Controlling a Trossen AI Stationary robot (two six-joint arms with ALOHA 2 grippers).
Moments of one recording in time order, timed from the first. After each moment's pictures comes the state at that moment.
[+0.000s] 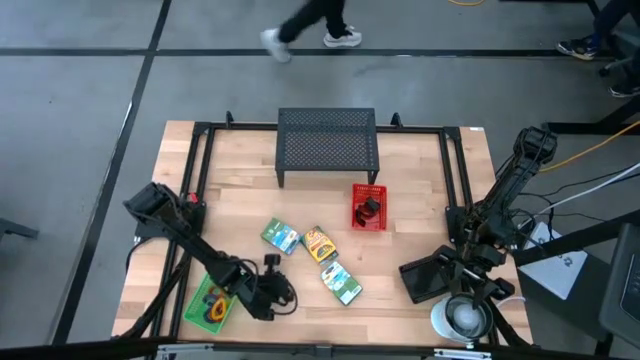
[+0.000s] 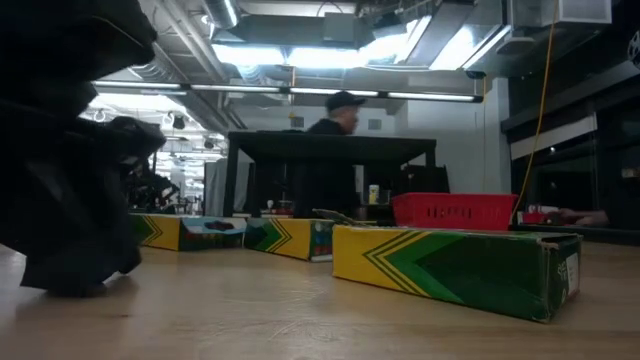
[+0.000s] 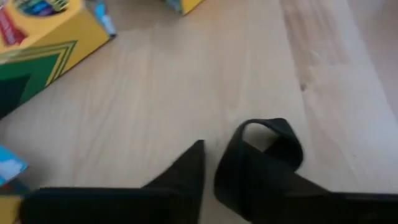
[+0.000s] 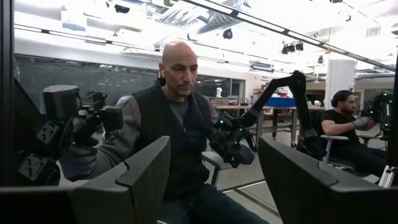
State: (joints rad) left arm -0.69 1.81 0.86 0.01 -0.45 -0.50; right arm 1.07 0.81 0.02 1.11 -0.01 -0.04
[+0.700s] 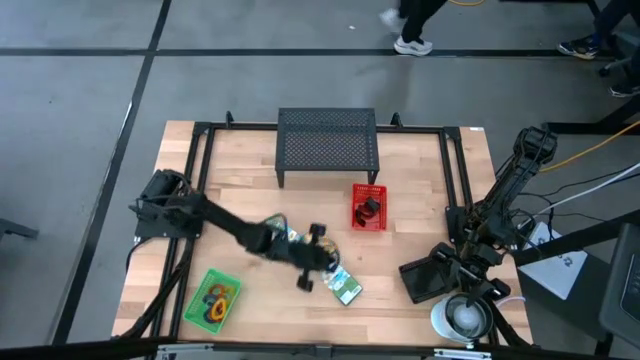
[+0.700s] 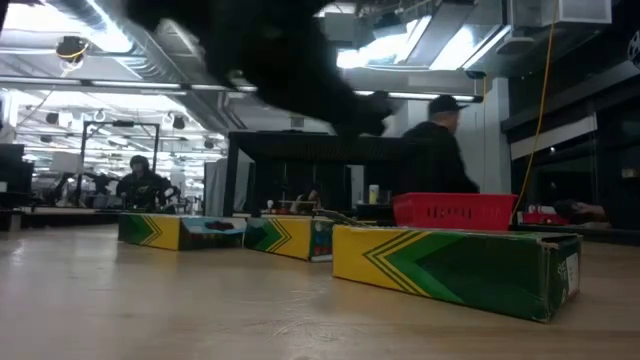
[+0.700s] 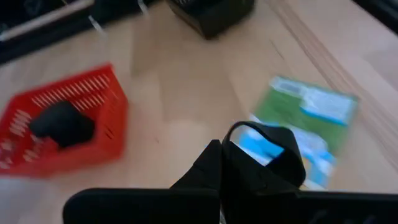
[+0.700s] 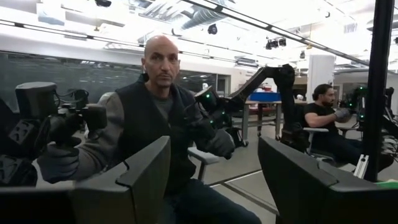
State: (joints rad) left arm -0.31 1.80 1.07 0.17 -0.27 0.13; right arm 1.07 0.81 0.02 1.09 0.06 -0.04
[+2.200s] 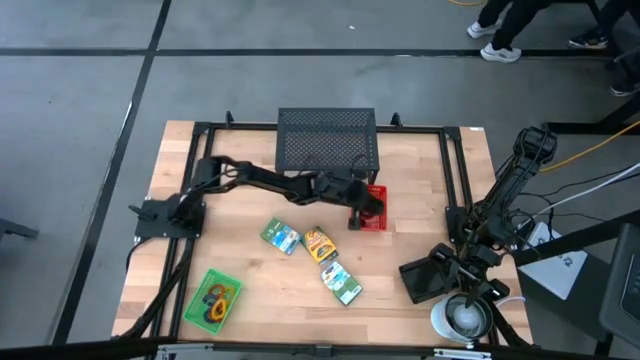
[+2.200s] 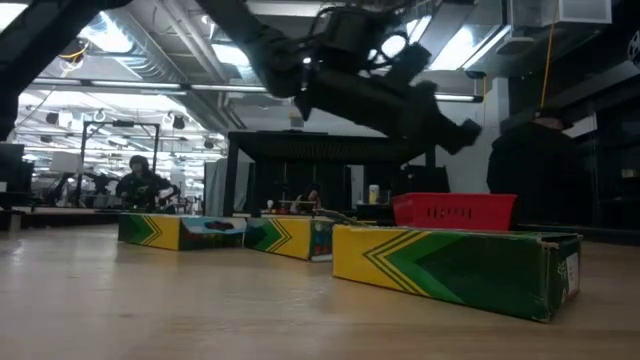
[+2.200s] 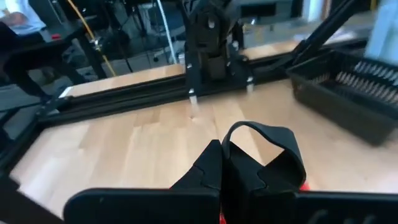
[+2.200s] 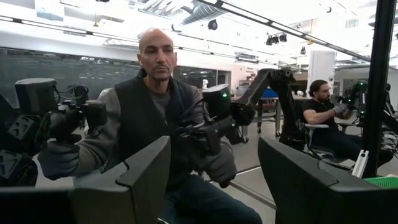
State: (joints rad) left arm 0.14 2.13 1.44 0.46 0.12 0.25; right arm 1.07 0.81 0.02 1.08 0.06 -0.04
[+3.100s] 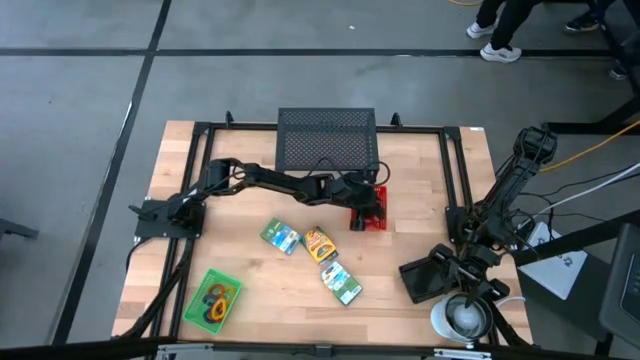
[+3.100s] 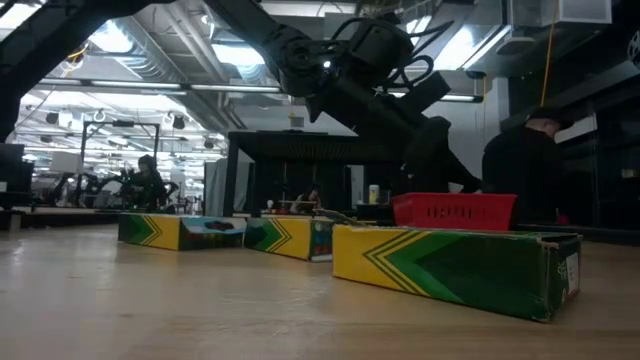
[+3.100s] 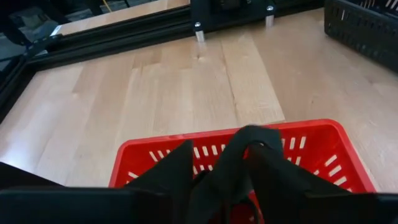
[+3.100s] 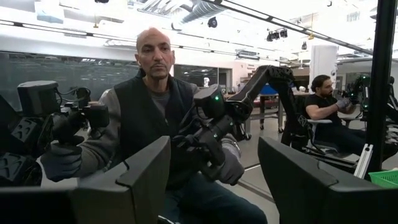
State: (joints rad) left arm 0.13 2.21 1.58 0.17 0.02 0.26; right arm 1.07 0.81 0.02 1.07 0.06 -0.01
